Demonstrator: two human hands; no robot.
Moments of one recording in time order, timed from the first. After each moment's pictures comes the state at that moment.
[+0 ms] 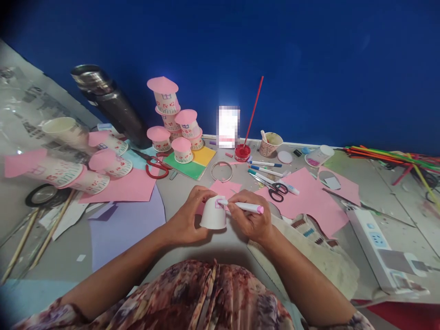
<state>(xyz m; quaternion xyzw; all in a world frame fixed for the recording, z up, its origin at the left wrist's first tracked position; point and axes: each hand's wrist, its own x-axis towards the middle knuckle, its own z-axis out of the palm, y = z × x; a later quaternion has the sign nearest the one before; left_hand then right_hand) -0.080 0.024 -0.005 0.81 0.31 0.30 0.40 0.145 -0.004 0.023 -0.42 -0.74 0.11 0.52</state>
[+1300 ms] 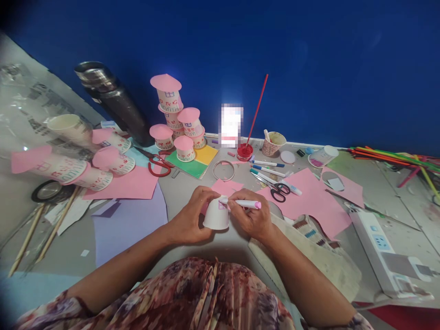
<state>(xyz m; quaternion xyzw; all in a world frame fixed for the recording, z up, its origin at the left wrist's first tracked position) -0.078 0.021 -0.010 0.82 0.31 0.29 0.39 0.144 -0.001 0.022 -0.44 -0.74 0.14 0.49</state>
